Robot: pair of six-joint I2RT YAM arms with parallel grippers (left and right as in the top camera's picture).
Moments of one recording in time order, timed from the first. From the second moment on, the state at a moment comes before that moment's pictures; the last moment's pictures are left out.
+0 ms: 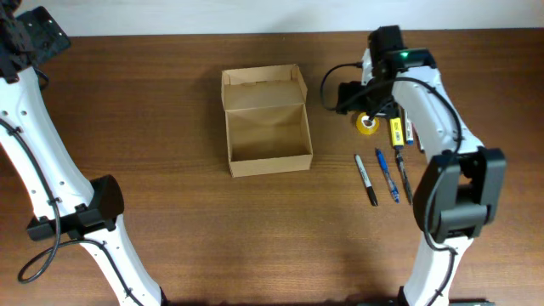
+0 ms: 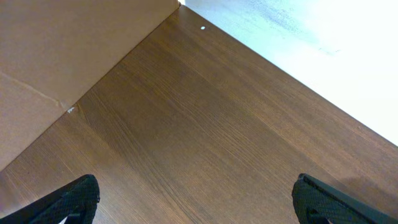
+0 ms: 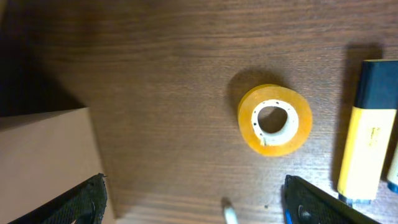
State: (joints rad) left arm 0.28 2.26 3.10 -1.69 -0.30 -0.31; right arm 0.10 2.12 1.82 -1.05 -0.11 0.18
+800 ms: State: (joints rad) left arm 0.28 2.26 3.10 -1.69 -0.30 -0.31; right arm 0.09 2.25 1.83 -1.00 -0.07 0.16
